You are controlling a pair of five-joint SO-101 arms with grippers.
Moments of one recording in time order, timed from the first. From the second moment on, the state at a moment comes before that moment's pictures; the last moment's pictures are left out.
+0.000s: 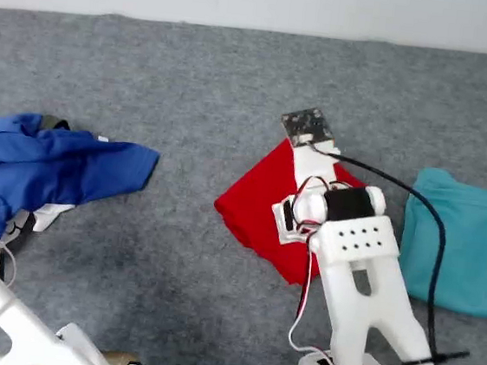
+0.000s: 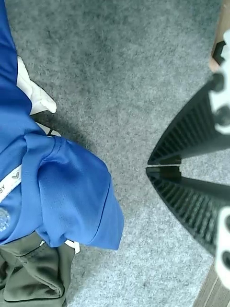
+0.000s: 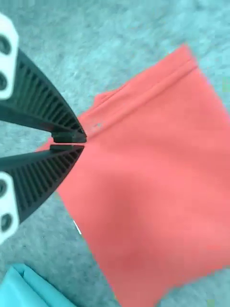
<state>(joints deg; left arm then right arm) -57.3 -51.6 42.5 89.0 -33.5 -17.8 -27.2 31.4 73.7 2.8</state>
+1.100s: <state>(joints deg) -57.3 -51.6 42.5 86.7 -36.5 -8.6 -12.6 39.7 48.4 -34.3</state>
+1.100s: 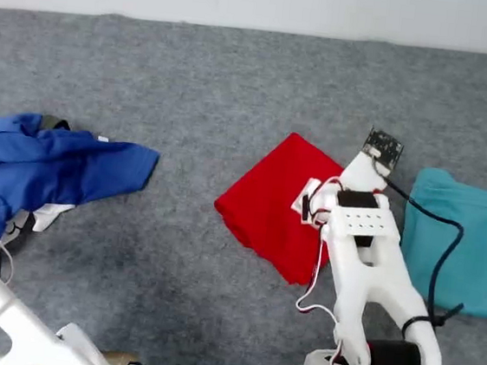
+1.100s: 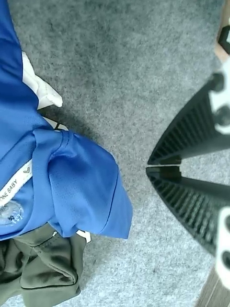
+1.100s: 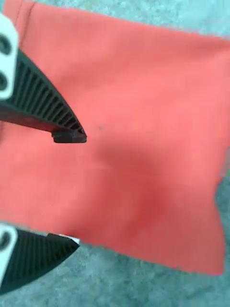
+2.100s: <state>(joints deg) -57.3 -51.6 42.5 86.7 -36.7 -1.7 9.5 24.3 53.0 -32.7</state>
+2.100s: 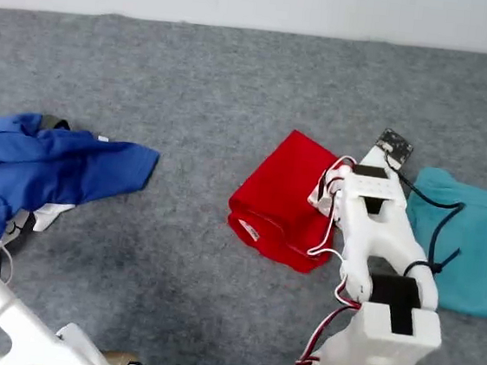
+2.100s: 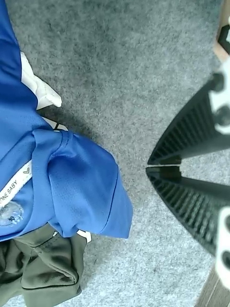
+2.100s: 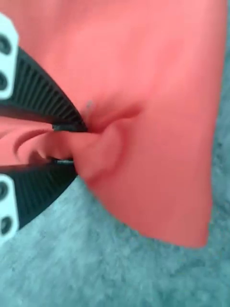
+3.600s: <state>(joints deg) -57.3 -51.6 42.7 86.5 -36.7 33.0 -21.7 30.4 46.3 31.9</state>
